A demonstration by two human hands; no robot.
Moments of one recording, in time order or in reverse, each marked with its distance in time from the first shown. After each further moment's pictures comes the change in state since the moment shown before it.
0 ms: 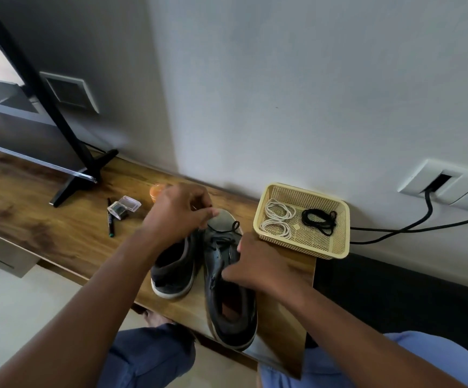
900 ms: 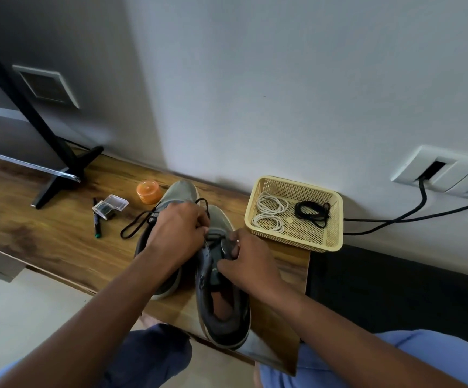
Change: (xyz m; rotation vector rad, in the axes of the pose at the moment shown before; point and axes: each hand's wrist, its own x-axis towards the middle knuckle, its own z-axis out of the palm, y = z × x) left_hand -0.008 -0.005 0.044 0.341 0.001 -0.071; right_hand 0.015 0.025 0.033 0.315 0.273 -0.134
